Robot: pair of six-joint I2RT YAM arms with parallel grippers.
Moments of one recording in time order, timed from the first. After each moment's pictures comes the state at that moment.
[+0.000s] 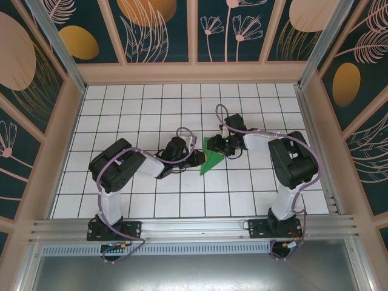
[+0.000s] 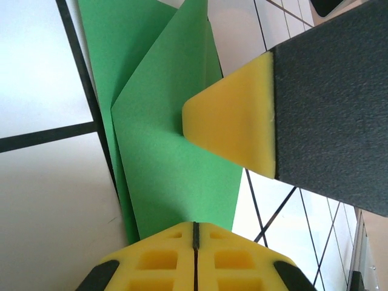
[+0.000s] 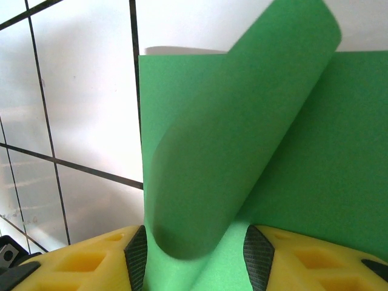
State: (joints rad) left arm -0.73 1.95 0.75 0.65 0.39 -0.87; right arm 0.43 1.83 0.98 -0.22 -0.44 0.58
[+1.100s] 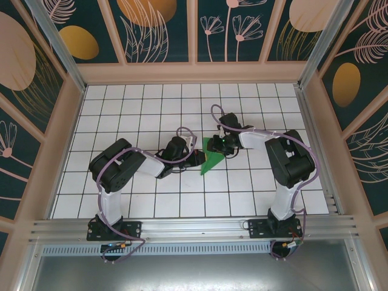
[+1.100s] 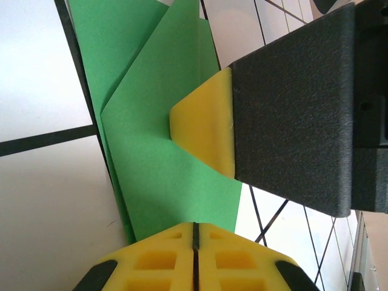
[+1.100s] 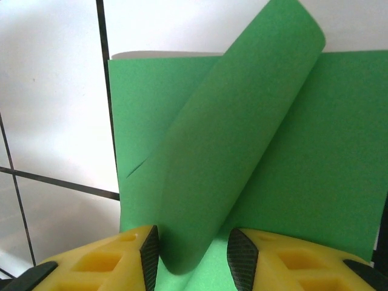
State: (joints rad) left arm -0.73 1.95 0.75 0.64 0.39 -0.87; right arm 0.48 1.87 1.05 -0.32 -0.31 0.57
